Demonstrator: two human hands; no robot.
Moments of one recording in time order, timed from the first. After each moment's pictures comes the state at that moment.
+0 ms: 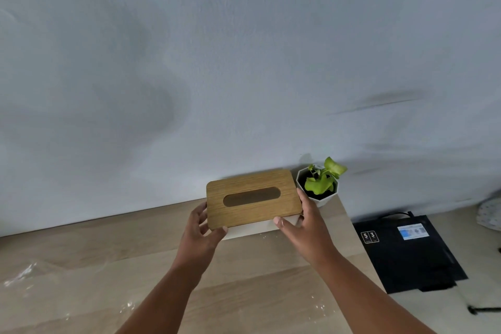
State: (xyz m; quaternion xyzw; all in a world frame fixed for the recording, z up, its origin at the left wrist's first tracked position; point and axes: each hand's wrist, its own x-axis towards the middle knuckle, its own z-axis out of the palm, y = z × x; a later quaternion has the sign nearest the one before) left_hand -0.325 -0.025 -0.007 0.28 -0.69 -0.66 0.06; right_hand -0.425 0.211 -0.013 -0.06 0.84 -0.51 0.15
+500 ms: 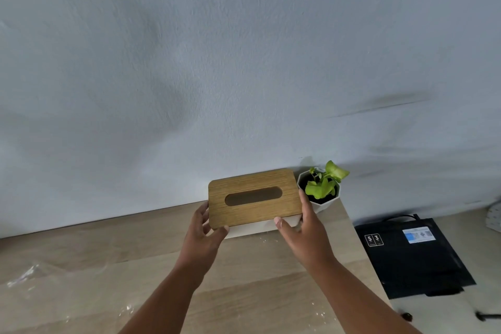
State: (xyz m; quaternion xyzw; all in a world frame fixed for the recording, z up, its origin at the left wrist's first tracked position) left_hand -0.337 -0.024 -0.013 0.29 -0.70 -0.65 0.04; right_hand -0.427 0.207 -0.015 -0.07 0.85 -0.50 0.14
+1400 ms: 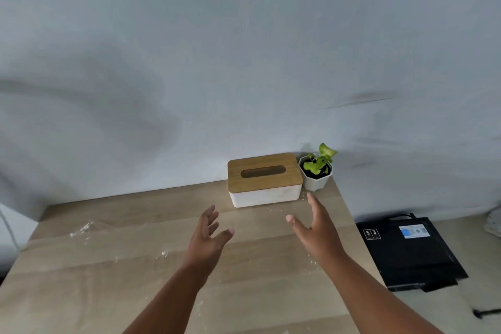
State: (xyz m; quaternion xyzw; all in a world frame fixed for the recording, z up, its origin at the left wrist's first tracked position) left_hand -0.211 0.006 0.026 0.28 -0.73 -0.62 0.05; right_hand -0.335 0.252 0.012 -0.07 0.88 -0.46 0.11
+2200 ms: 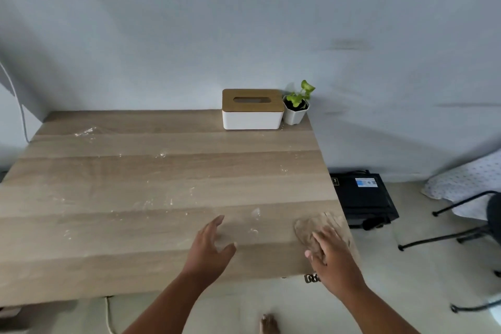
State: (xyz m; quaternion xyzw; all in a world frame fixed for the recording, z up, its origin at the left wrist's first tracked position) left_hand 0.031 0.136 -0.052 0.24 -0.86 -0.46 -0.01; right_hand -0.085 0.444 -0.040 -0.15 0.95 -0.22 0.14
